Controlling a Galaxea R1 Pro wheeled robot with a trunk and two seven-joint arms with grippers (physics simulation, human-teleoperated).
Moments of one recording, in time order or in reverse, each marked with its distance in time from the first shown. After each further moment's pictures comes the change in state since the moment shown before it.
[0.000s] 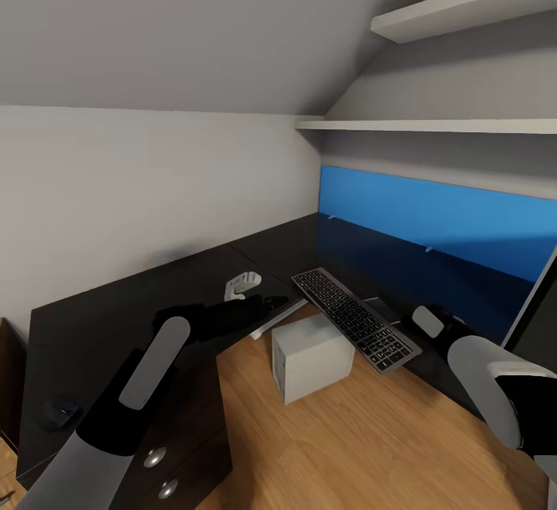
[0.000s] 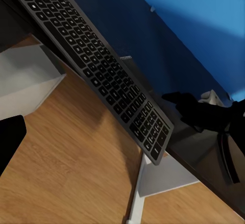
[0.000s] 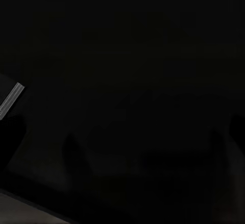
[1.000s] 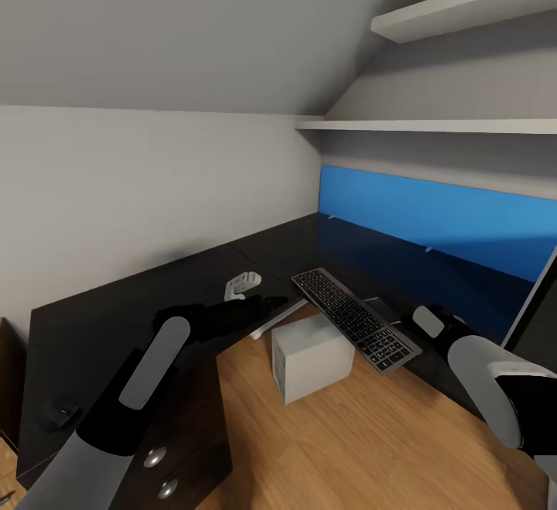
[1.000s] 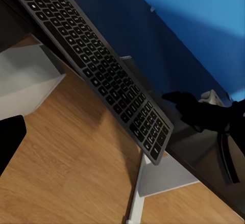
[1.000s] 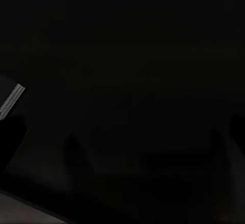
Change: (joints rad) left arm 0.000 0.000 0.000 0.000 0.001 0.000 0.001; right arm 0.000 -0.001 -0.001 -0.001 0.000 0.000 0.000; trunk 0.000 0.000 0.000
